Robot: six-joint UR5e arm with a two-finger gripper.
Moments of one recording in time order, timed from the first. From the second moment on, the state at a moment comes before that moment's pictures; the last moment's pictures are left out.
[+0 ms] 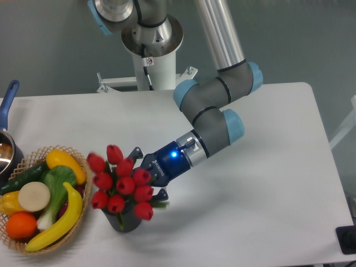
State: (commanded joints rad) arm 2.52 -2.08 -1.77 -0.77 0.13 1.38
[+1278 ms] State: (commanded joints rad) arm 2.52 -2.05 -1.78 -0.78 0.23 1.44
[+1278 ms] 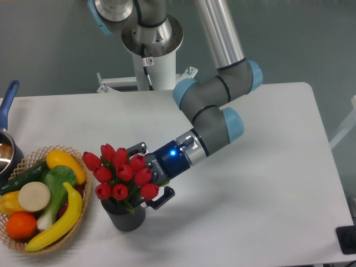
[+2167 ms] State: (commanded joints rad) arm 2.48 -1.87 -1.69 -0.78 1.05 1.44
